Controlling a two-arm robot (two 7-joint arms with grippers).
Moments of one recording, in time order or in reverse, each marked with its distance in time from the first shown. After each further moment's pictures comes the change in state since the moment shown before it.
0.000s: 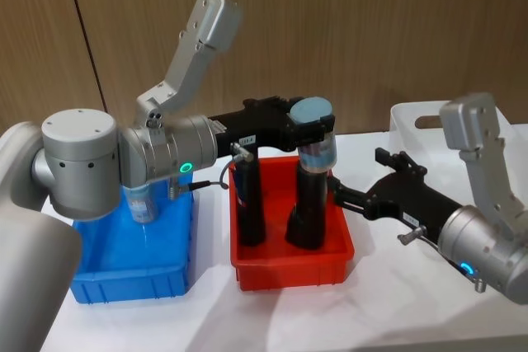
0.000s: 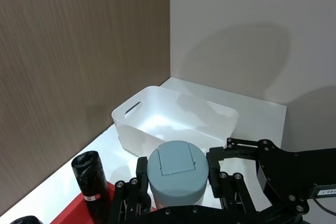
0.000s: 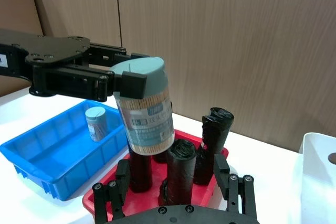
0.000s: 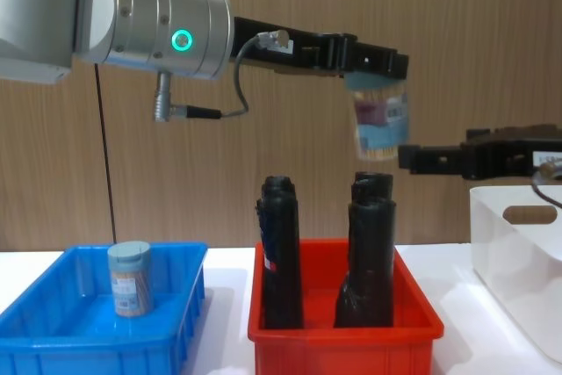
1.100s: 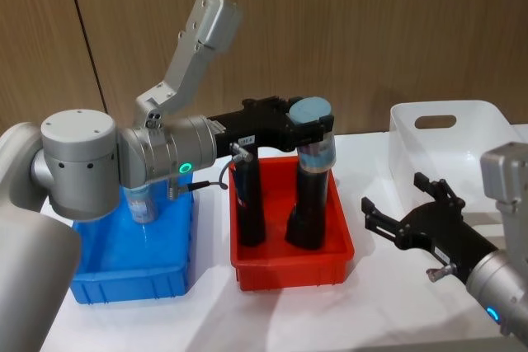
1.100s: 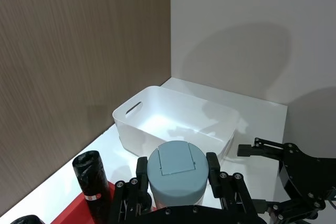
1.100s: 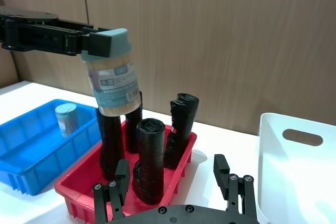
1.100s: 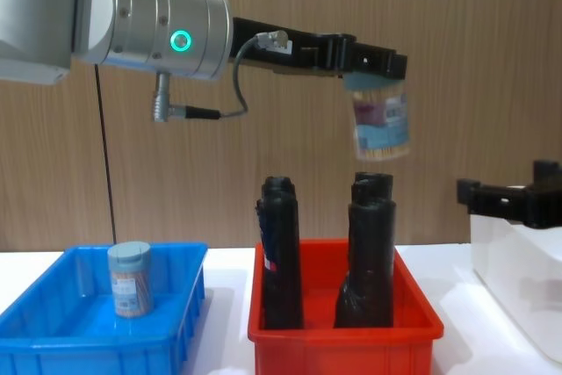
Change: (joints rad) left arm 0.002 0.001 -0.001 -0.002 0.000 -0.001 0.003; right arm -0.163 0.056 0.013 -0.050 0.018 -0.166 -0.149
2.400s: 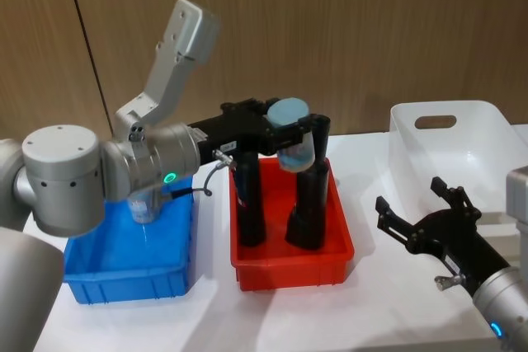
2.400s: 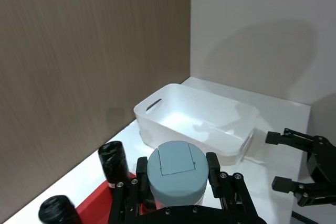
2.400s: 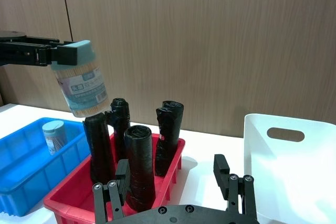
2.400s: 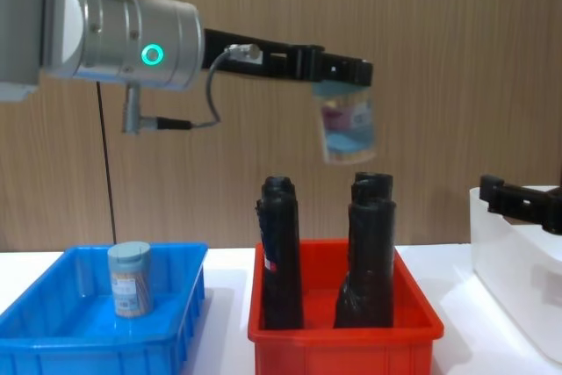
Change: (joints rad) left arm 0.056 0.031 -0.022 -0.056 0.004 -0.027 0.066; right arm -0.053 -0.005 -0.004 0.014 0.039 -0.132 -0.085
